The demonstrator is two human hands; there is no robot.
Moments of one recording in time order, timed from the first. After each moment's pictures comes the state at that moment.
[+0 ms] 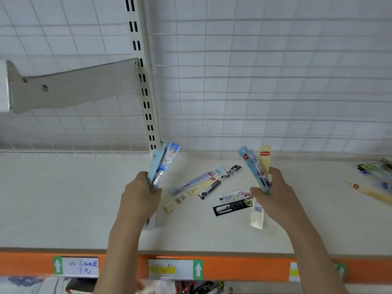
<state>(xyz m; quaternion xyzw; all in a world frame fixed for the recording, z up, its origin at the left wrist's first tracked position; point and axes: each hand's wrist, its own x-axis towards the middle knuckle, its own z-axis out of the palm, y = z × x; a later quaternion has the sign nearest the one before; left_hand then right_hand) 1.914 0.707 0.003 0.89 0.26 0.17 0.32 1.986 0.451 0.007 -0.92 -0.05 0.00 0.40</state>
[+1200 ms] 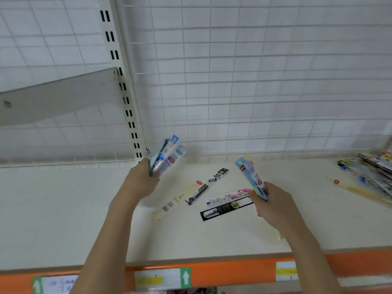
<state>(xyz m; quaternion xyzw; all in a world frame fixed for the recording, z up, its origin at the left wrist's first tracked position) 1.979 0.720 0.014 0.92 0.17 0.12 0.33 1.993 0.419 -0.013 -0.93 -0.03 -0.04 0.38</state>
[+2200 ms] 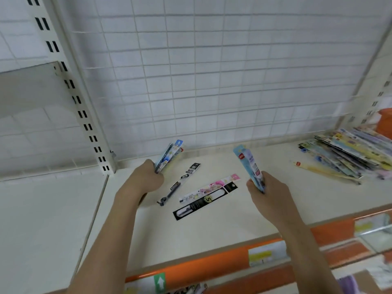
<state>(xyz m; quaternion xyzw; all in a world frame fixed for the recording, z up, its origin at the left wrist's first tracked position) 2.025 0.660 0.010 0.94 0.14 -0.03 0.31 1.976 0.383 -0.002 -0.92 0.00 -0.11 0.37</state>
